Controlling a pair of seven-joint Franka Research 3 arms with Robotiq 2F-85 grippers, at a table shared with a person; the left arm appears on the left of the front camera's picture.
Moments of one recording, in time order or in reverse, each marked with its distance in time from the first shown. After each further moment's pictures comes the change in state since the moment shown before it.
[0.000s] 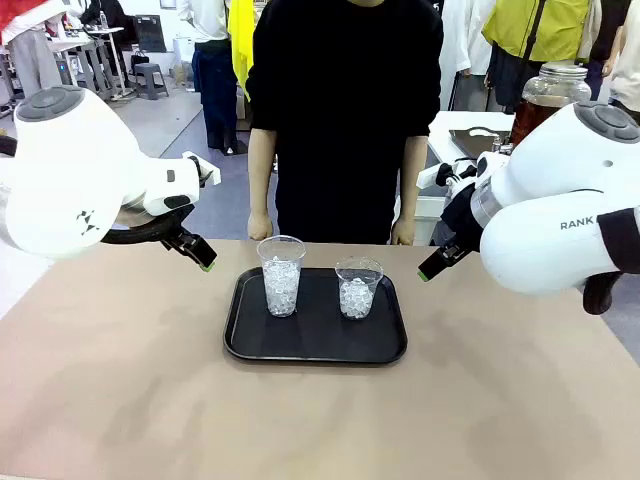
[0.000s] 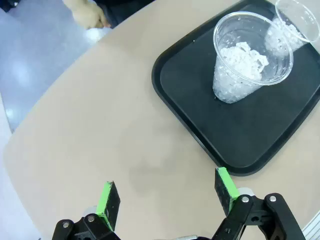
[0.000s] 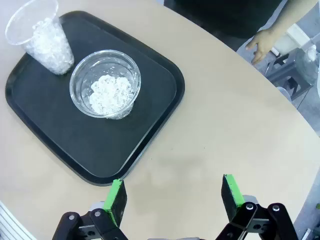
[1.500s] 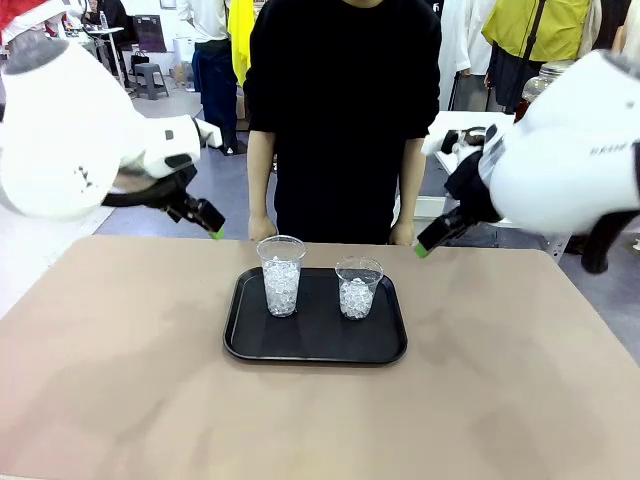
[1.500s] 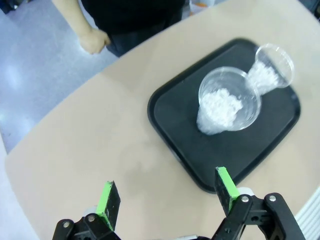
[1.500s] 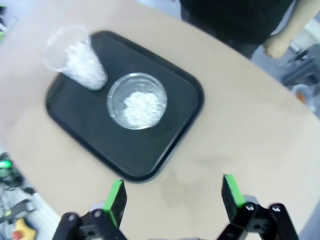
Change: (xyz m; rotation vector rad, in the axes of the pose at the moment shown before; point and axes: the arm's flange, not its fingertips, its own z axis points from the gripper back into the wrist) left arm 0.045 0.009 0.052 -0.067 -0.079 0.093; right arm 0.037 -0.015 0.056 0.175 -0.003 -0.093
